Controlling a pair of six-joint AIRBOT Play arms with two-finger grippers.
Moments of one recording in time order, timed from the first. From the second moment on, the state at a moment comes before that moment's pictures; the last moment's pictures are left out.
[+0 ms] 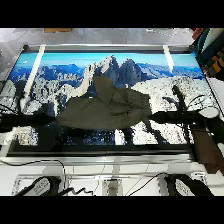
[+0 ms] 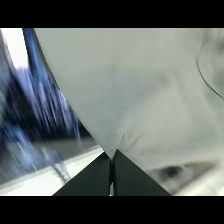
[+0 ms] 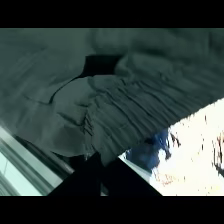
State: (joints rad) left arm 0.53 -1.10 0.86 0.72 -1.28 -0.69; right arm -0.17 -0.96 0.76 -0.60 1.18 0.88
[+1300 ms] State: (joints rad) left arm 0.32 -0.74 1.01 0.58 -0.77 -0.72; right arm 0.16 -1.02 1.38 -1.04 0.90 1.10
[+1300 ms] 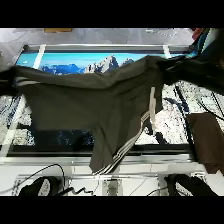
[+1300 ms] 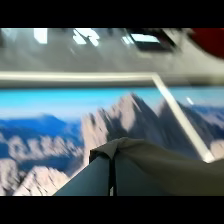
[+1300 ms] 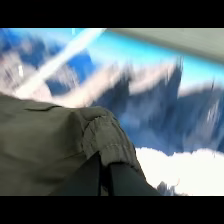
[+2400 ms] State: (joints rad) left arm -0.22 -1.09 0.97 0.86 -1.29 -1.28; right arm -0.04 -1.39 1.39 -1.48 1.23 1.19
